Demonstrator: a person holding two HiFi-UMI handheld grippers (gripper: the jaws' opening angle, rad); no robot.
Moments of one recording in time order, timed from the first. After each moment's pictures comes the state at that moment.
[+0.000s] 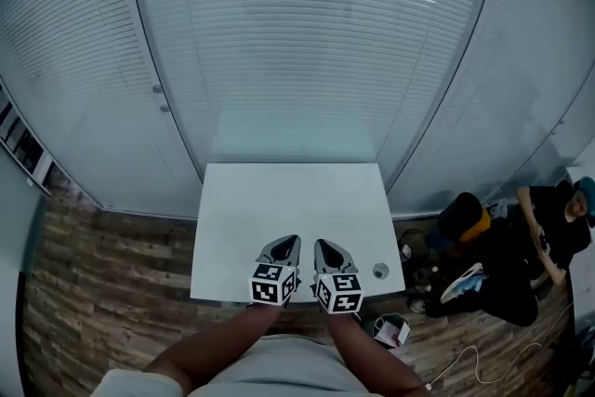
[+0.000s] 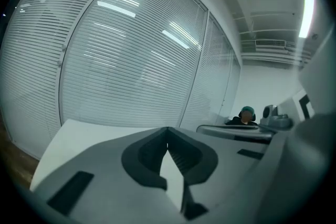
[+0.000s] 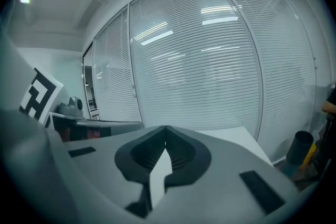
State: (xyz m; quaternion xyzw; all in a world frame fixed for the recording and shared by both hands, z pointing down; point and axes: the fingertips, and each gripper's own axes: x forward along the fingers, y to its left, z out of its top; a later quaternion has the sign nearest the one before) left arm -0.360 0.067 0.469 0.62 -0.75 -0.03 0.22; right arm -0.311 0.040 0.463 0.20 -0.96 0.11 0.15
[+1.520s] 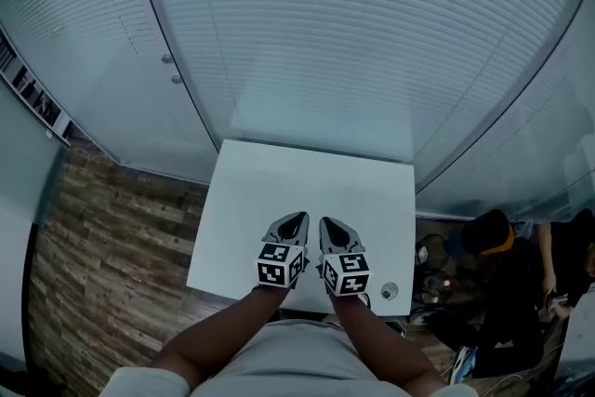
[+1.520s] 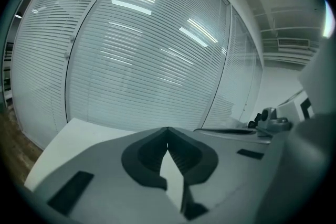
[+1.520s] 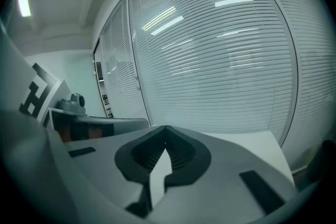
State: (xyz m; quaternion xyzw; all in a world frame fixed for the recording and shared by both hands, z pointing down) left arm -0.453 -0.008 0.503 0.55 -0.80 -0.04 0.25; right arm -0.416 -0.035 0.502 0.09 -0.97 0.12 0.19
